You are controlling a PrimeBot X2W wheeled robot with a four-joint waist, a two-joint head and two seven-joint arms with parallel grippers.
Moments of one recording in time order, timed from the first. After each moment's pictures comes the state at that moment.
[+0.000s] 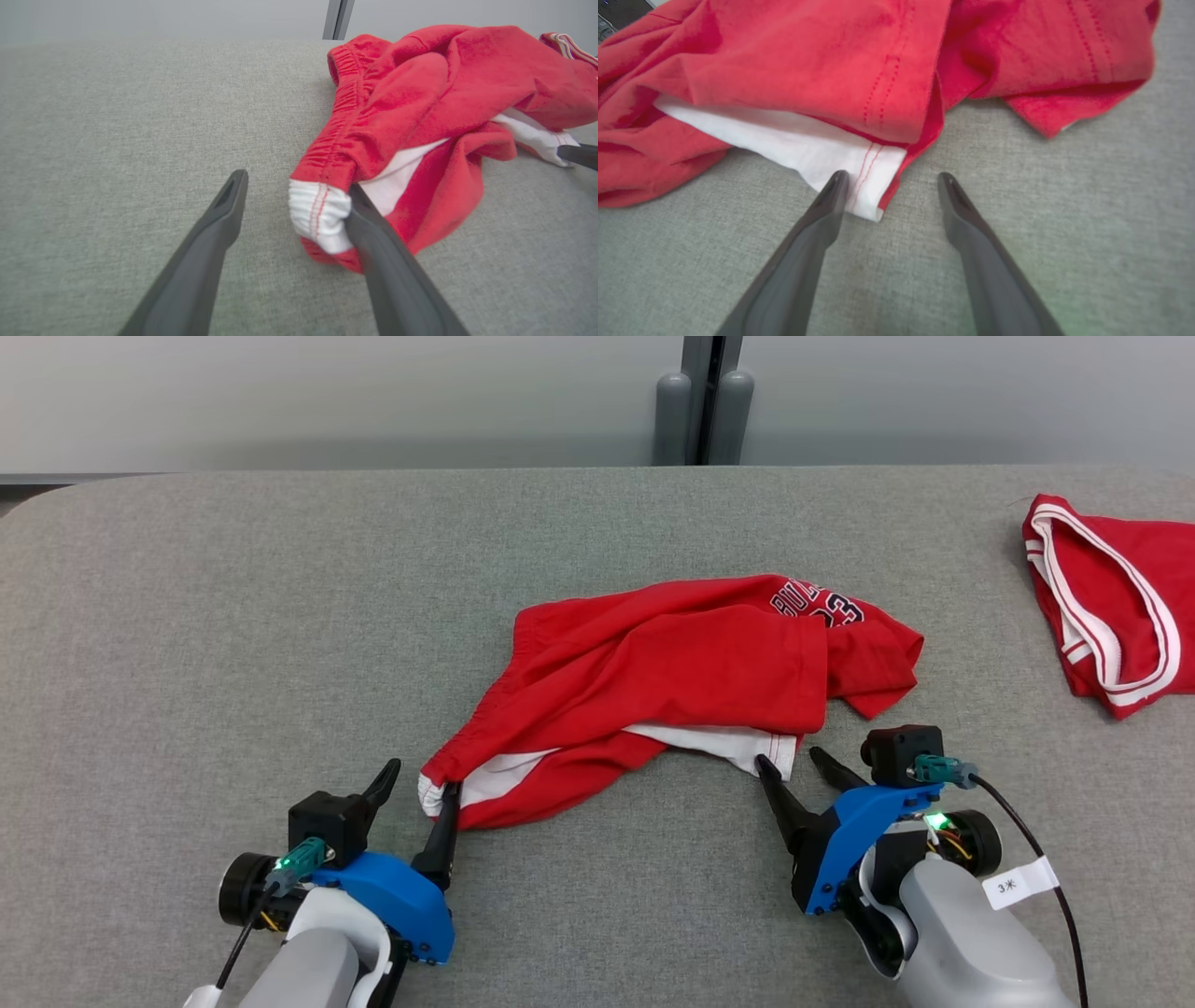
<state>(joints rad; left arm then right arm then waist) -0.36 0.18 -0.45 0.71 -0.44 -0.11 -0.23 -0.53 -0.05 0.28 0.90 0.37 0.13 -0.06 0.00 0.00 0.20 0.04</state>
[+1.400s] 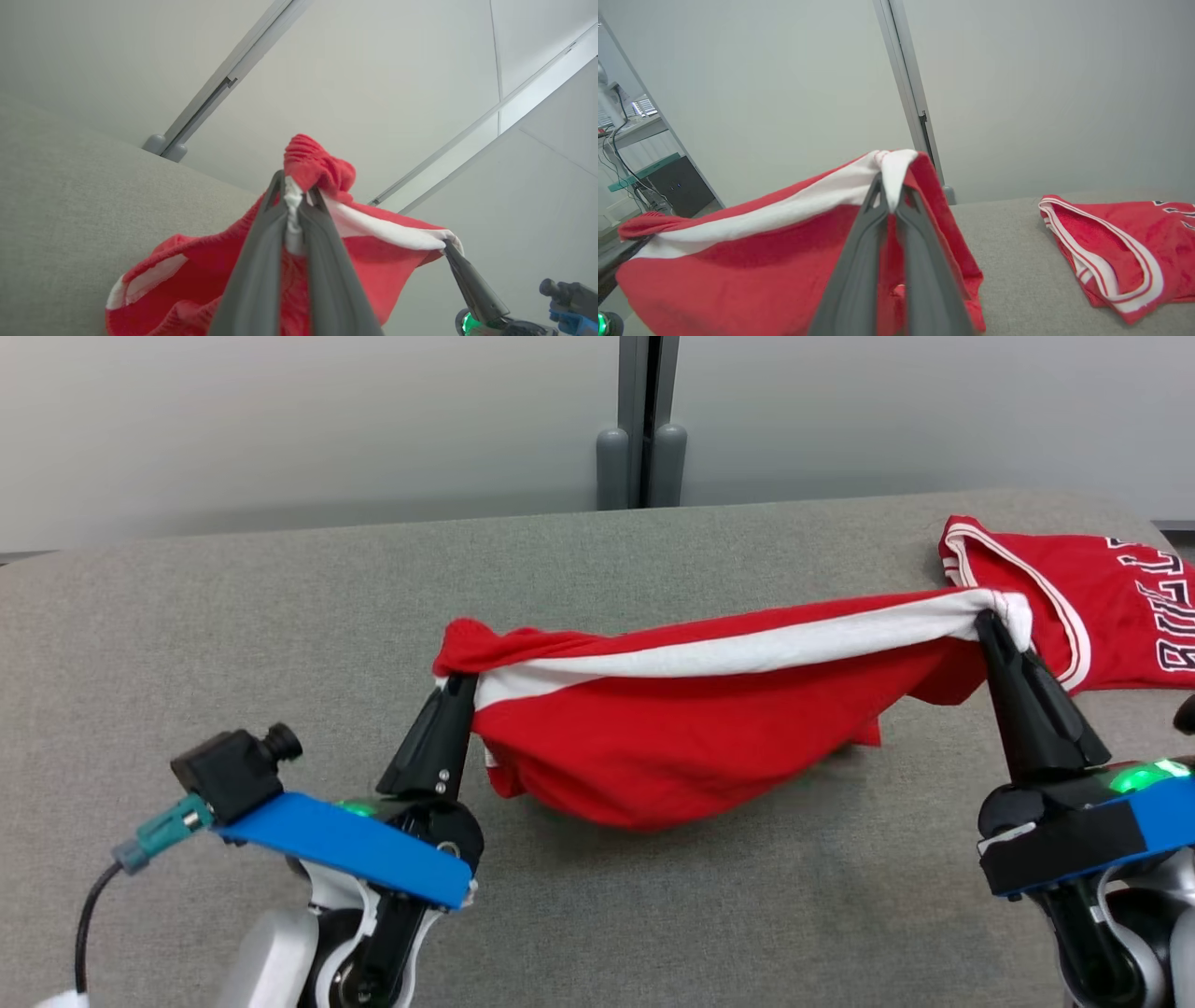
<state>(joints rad) -0.16 0.14 -0.32 -0.10 -0.99 -0.07 0.05 -0.14 -0.05 -0.06 -0.25 0.43 0.13 0.21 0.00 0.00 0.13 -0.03</state>
